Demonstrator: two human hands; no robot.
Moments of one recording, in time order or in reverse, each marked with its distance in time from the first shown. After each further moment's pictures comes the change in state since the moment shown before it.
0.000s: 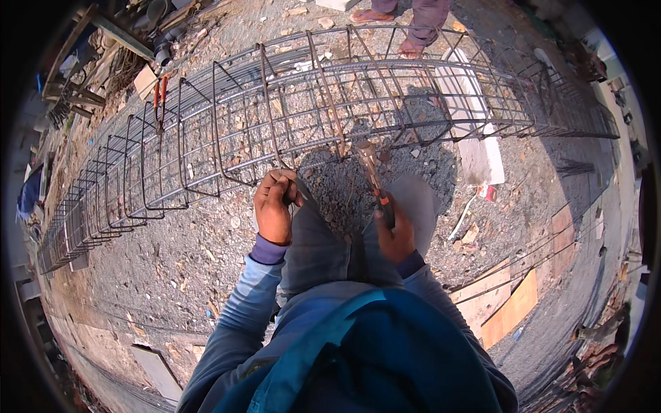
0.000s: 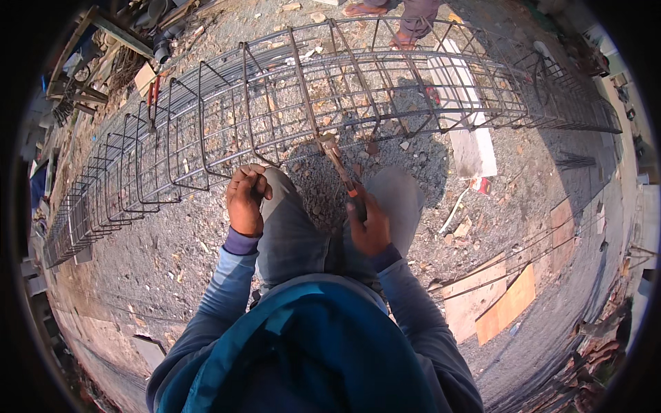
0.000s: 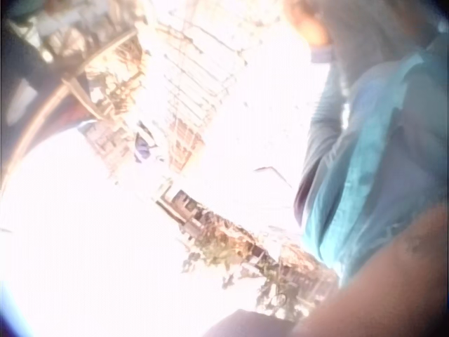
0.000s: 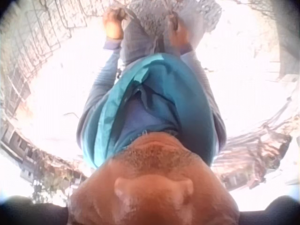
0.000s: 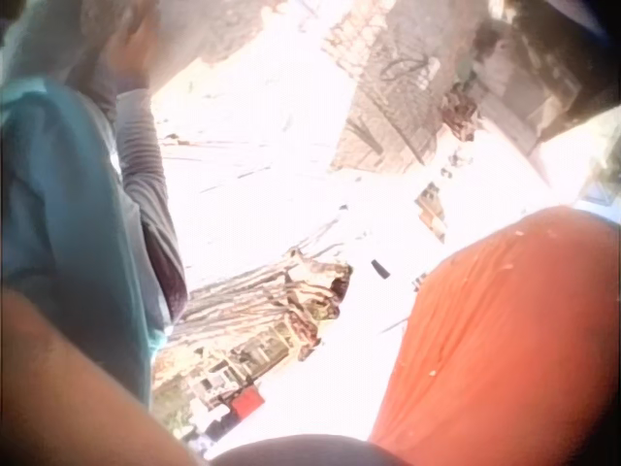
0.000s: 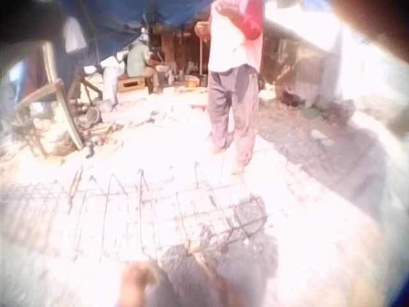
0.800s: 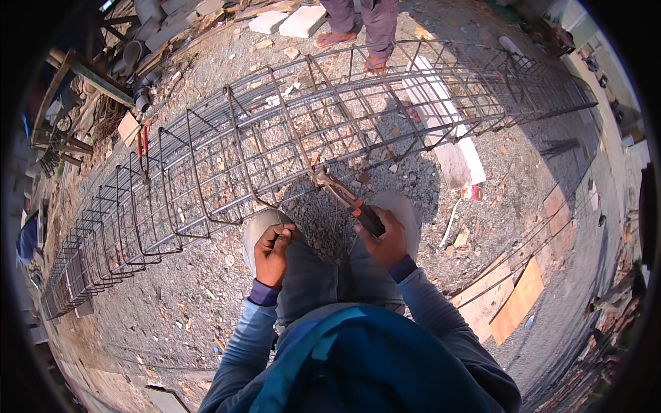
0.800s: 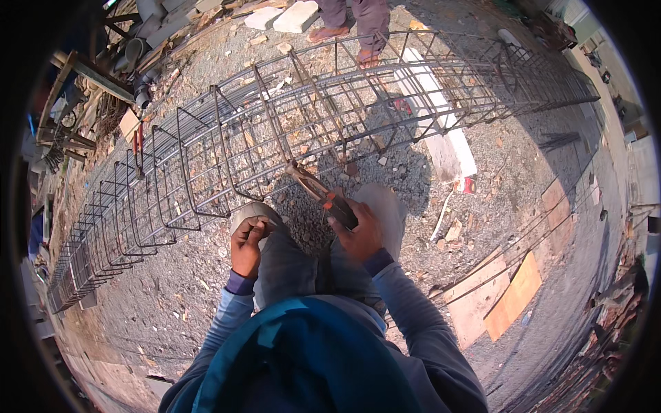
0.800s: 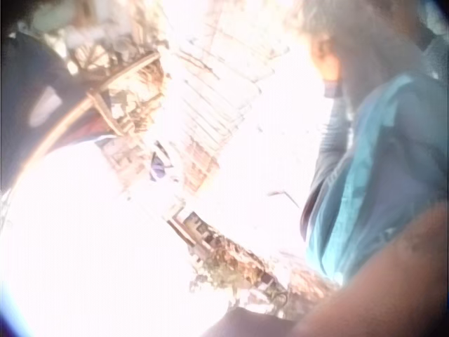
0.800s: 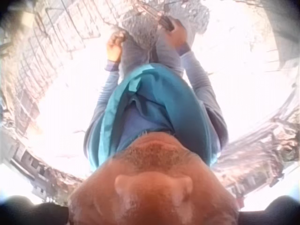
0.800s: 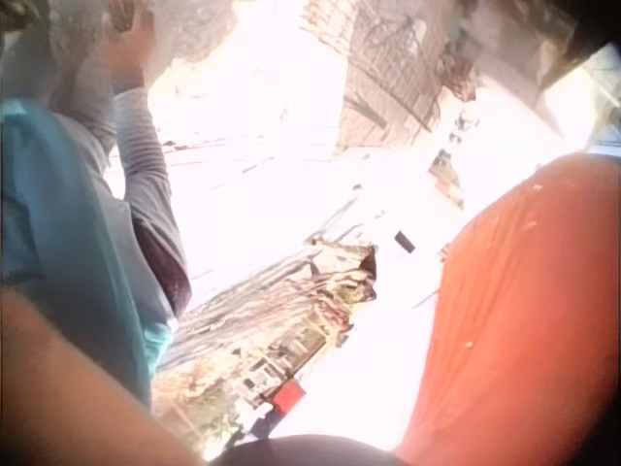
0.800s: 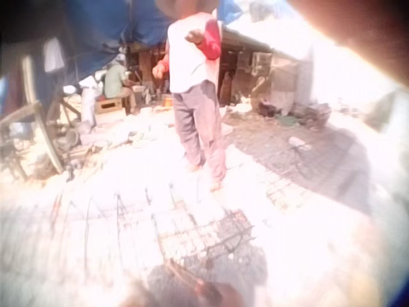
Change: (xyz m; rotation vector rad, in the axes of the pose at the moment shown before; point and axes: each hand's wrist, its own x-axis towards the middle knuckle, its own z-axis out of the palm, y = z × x) left_hand -0.019 -0.036 -0.023 0.462 -0.140 0.018; right_hand 0.022 -0.003 -0.021 -0.085 0.159 -0.047
